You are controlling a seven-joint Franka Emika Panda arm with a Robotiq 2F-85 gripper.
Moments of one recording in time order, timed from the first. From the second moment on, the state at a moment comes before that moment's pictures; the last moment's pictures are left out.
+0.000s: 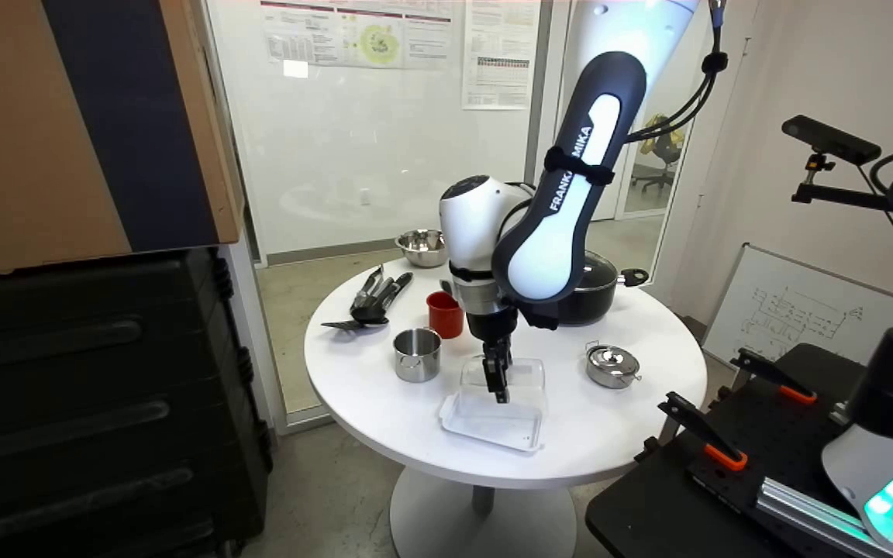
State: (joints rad) arm 0.36 0.61 0.04 -2.26 -0.42 2.66 -0.02
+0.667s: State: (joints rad) arm 0.34 0.58 0.09 -2.33 -0.38 2.69 -0.02
